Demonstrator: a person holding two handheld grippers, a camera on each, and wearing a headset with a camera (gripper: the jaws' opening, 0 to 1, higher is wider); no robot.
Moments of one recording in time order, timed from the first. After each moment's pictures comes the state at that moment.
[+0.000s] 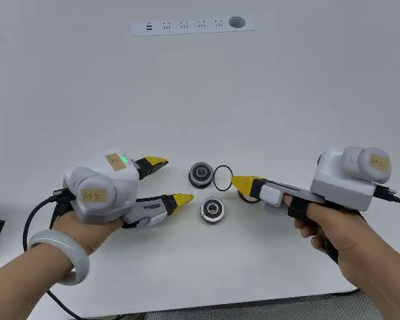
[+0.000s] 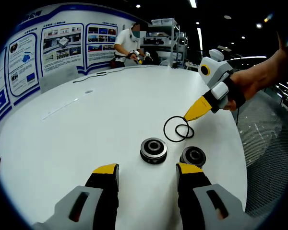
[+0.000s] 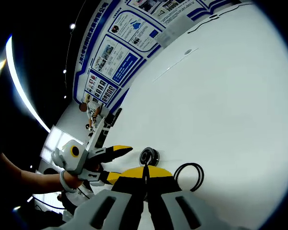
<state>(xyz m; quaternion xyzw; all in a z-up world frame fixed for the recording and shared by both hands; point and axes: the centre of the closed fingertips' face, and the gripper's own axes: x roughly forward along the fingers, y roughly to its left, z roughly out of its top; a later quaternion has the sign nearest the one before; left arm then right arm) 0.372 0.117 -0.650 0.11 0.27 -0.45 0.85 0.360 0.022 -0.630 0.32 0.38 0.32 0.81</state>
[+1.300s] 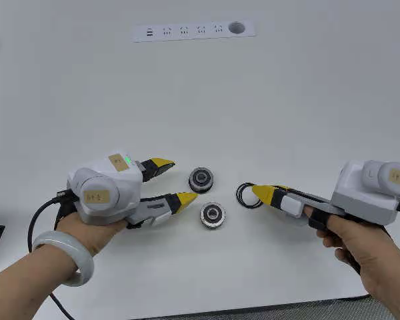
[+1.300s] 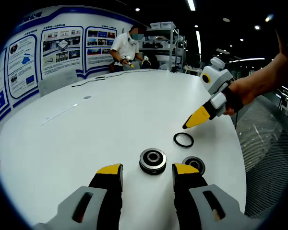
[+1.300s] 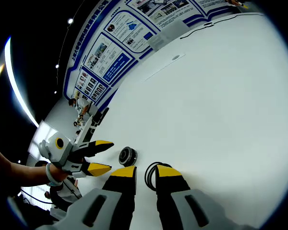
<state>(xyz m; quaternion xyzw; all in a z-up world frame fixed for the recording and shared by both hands) 0.379 0.105 -0.639 0.10 0.25 -0.46 0.85 0.366 -0.003 -0.642 0.28 0.38 0.29 0.83</state>
